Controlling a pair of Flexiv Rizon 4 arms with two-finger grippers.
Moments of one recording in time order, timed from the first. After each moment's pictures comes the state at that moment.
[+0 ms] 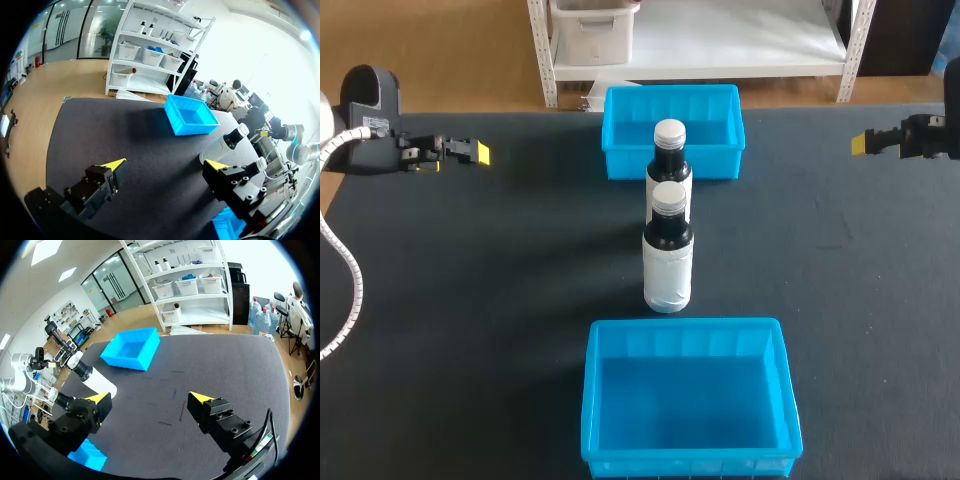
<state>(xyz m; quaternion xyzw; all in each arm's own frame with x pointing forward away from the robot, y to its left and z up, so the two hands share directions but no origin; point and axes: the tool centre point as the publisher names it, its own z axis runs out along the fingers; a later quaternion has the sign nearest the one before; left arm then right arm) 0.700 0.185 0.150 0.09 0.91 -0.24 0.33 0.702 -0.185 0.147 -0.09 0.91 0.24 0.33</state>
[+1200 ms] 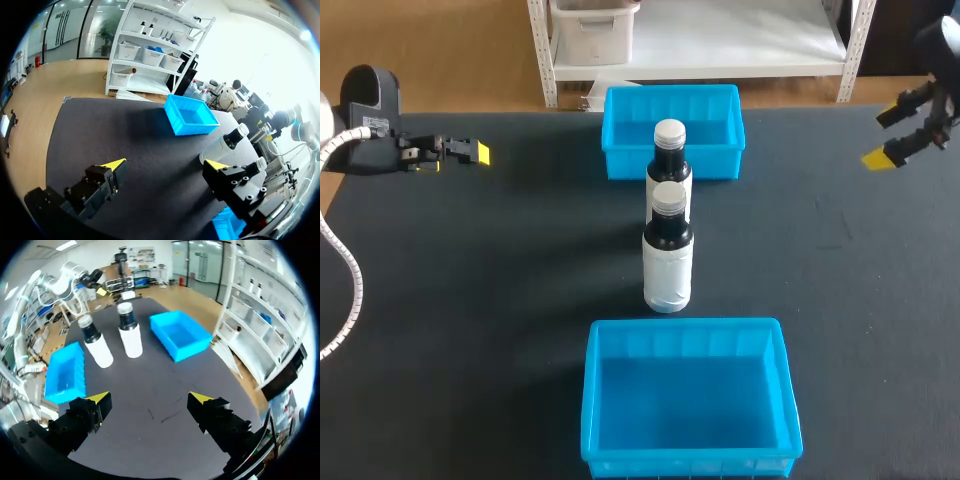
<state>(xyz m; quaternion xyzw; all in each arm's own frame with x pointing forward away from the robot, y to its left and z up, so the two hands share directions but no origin) 0.700 0.185 0.150 0.09 0.91 -0.24 0.33 0.690 -0.176 0.168 -0.52 0.79 0.20 0.26</state>
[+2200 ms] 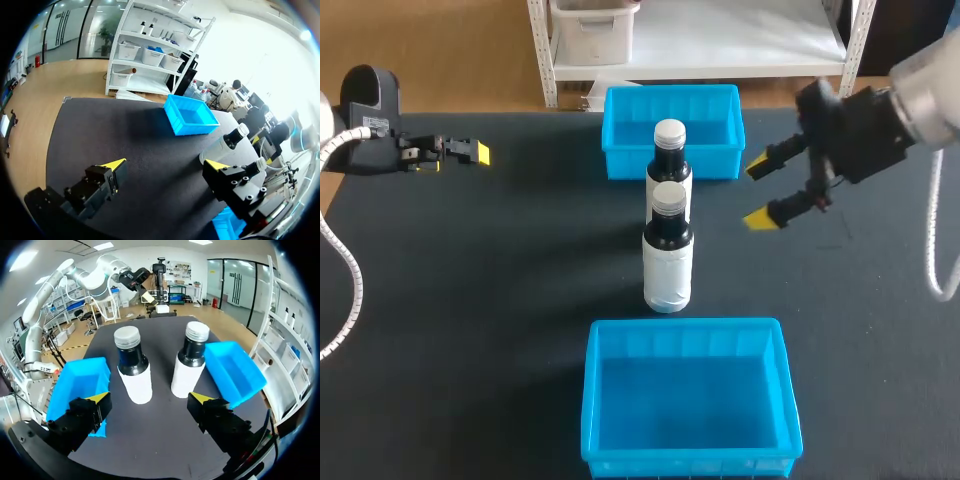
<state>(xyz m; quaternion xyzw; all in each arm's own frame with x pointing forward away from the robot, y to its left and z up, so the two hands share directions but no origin) 0.700 0.185 0.150 0.09 0.91 -0.24 0.33 0.632 -0.016 0.135 -0.59 0.70 0.29 0.29</state>
